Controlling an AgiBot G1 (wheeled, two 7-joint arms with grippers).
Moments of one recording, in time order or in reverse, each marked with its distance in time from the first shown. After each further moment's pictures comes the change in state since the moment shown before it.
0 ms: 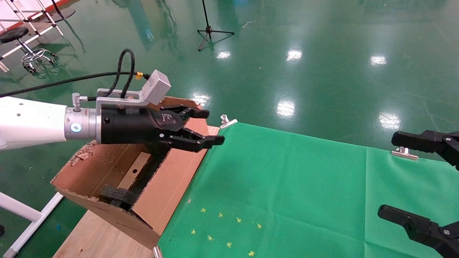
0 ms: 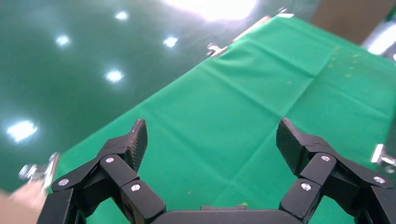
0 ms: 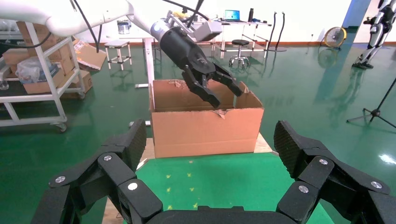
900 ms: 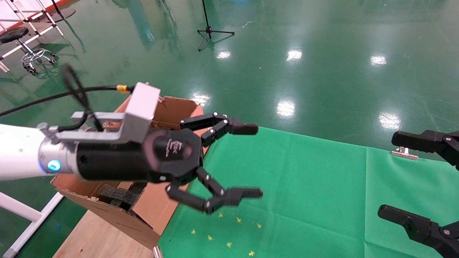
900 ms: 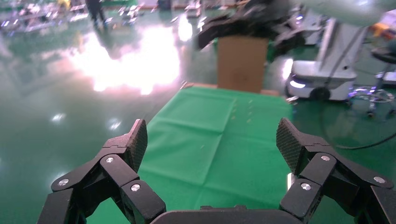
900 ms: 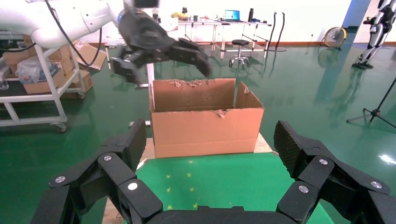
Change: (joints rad) left arm 0.271 -0.029 -0.170 -0.350 -0.368 0.086 0.168; right arm 0.000 0.000 0.000 0.000 0.000 0.000 0.000
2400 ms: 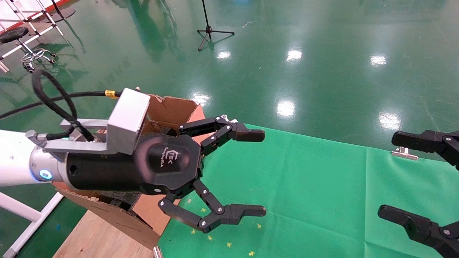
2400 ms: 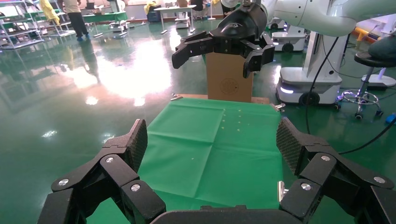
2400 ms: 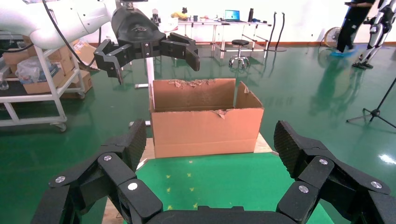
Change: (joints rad) left arm 0.053 -0.006 -0.033 -0.067 -0.072 0.016 0.032; right arm 0.000 0.000 0.000 0.000 0.000 0.000 0.000
